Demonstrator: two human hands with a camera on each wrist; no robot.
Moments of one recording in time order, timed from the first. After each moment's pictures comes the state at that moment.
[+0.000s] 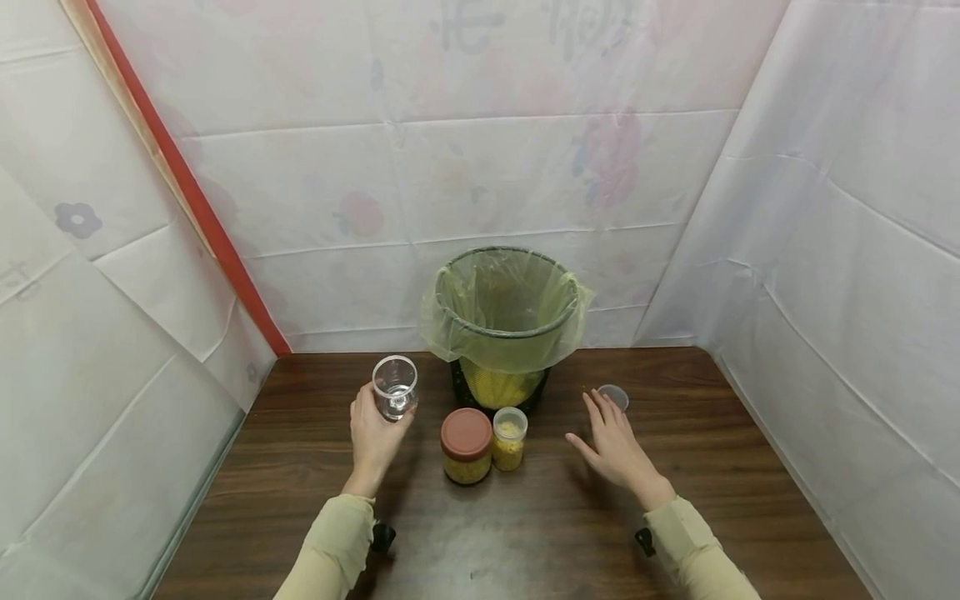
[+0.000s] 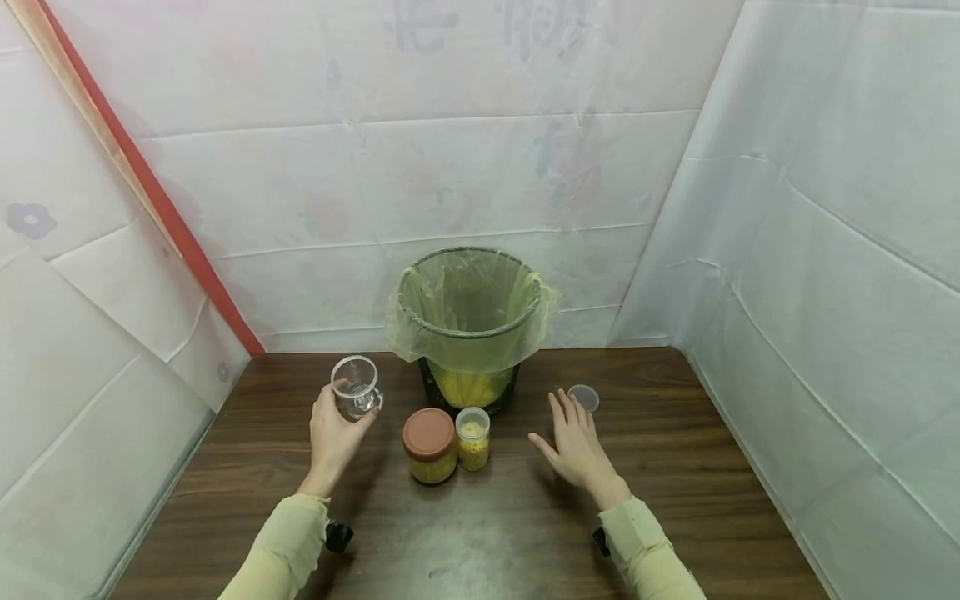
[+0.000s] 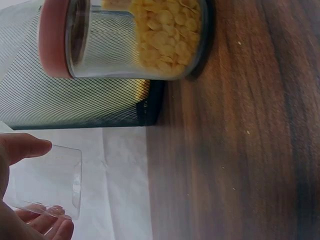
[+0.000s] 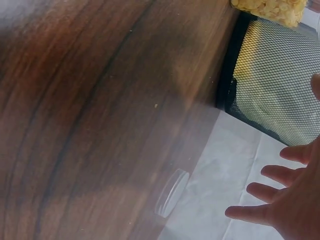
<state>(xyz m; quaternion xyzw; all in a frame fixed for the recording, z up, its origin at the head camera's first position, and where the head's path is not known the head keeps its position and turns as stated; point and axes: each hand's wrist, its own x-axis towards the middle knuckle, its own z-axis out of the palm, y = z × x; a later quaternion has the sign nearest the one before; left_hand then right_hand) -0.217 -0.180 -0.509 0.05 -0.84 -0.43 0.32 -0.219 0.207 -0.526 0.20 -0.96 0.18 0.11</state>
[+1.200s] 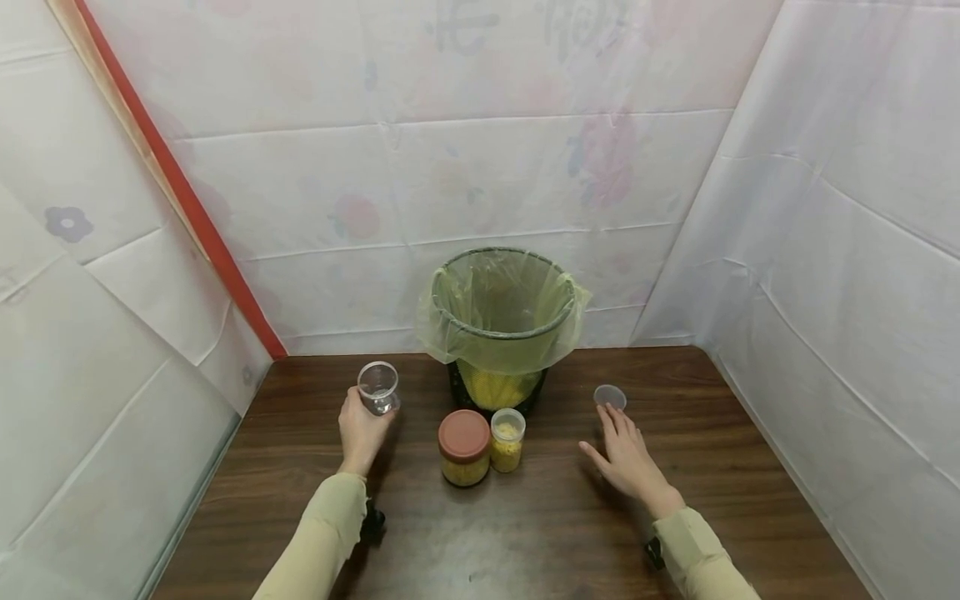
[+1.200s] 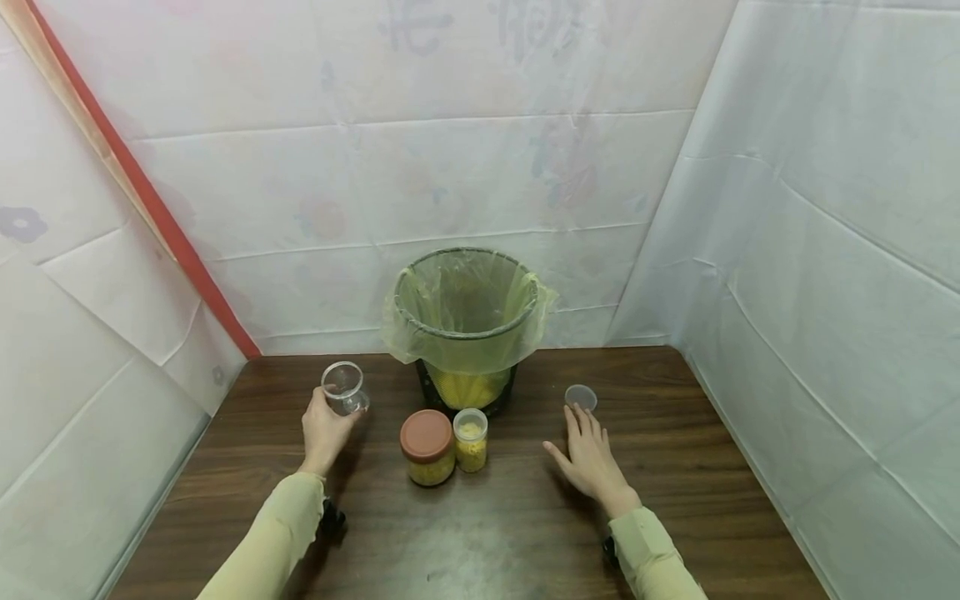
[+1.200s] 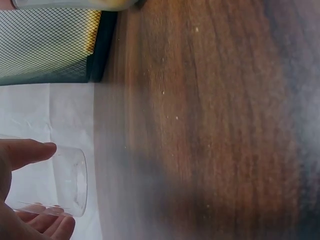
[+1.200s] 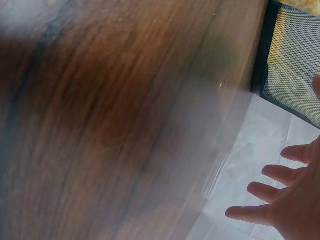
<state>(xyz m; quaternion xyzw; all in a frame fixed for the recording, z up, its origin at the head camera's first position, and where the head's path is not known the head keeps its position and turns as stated) -0.254 -0.214 -0.546 0.14 -0.87 -0.41 0.25 -0.211 0.230 -0.549 0.14 -0.97 0.19 0.07</state>
